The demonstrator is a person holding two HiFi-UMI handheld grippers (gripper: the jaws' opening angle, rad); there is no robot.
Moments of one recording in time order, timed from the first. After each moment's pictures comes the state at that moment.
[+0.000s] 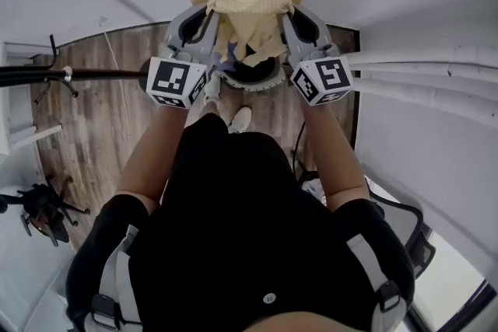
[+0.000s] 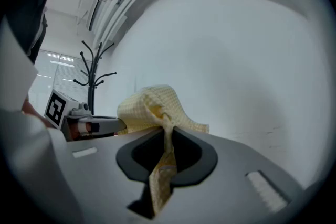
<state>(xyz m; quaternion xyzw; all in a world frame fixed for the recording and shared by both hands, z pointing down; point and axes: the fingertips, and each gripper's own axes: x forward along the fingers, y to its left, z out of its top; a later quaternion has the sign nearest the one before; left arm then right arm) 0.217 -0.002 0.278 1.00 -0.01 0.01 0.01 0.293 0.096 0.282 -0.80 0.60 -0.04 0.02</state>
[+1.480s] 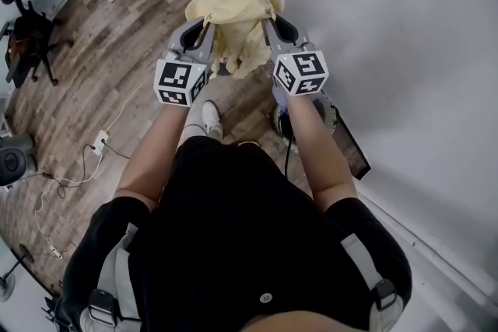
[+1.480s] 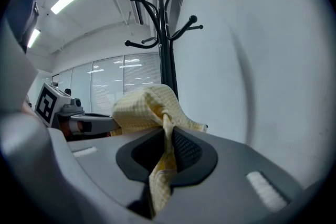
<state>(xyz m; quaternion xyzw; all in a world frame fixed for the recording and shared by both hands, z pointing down) -0.254 -0.261 0.313 0.89 -0.46 0.04 0.05 -0.128 -0.269 0.317 -0.48 0.87 -0.08 -0.04</state>
